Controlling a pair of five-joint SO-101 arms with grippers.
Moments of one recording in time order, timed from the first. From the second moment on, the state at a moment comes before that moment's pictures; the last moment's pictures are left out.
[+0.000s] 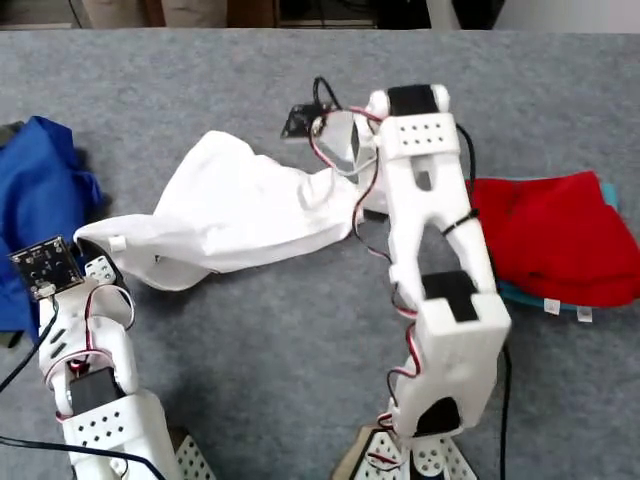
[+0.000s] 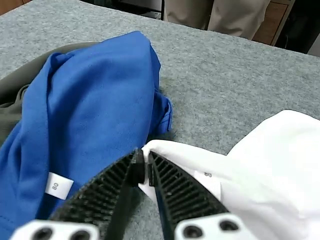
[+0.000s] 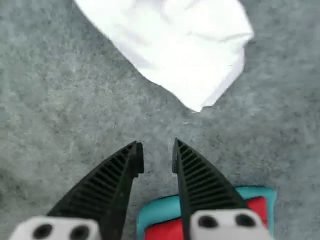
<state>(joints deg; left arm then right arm) -26.0 -92.2 96.5 23.1 -7.2 -11.4 21.0 -18.5 95.5 59.0</state>
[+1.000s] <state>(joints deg) -26.0 -92.2 96.5 23.1 -7.2 -14.9 0.6 25.6 50.2 69.3</state>
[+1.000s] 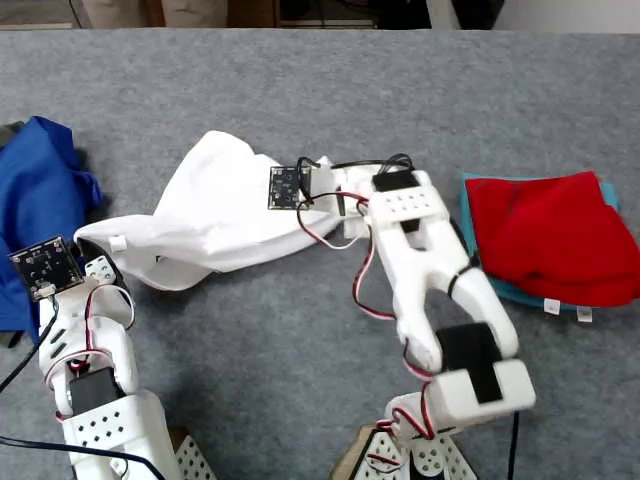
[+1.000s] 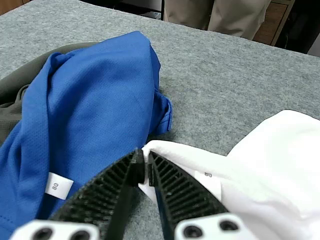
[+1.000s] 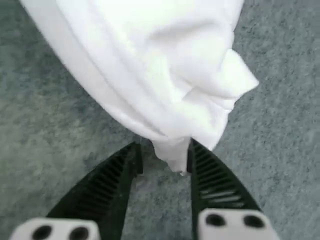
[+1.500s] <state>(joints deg) -26.0 -92.2 96.5 23.1 -7.2 -22.8 -6.2 33.6 49.1 66.0</state>
